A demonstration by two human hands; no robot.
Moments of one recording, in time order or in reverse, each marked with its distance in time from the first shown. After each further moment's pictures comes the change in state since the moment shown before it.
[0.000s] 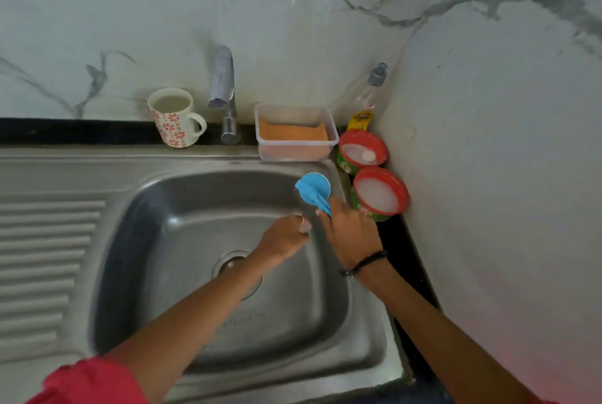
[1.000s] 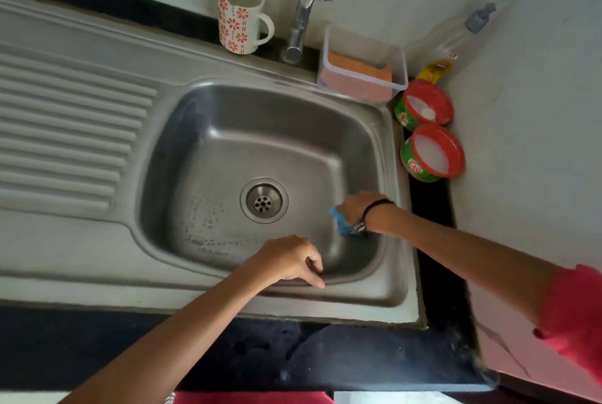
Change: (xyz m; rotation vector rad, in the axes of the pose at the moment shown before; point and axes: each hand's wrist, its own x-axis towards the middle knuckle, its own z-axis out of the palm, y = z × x) left_hand -0.132 -0.037 0.037 0.009 -0.399 -0.068; right_hand -0.005 -0.038 0.044 -0.456 -0.974 -0.287
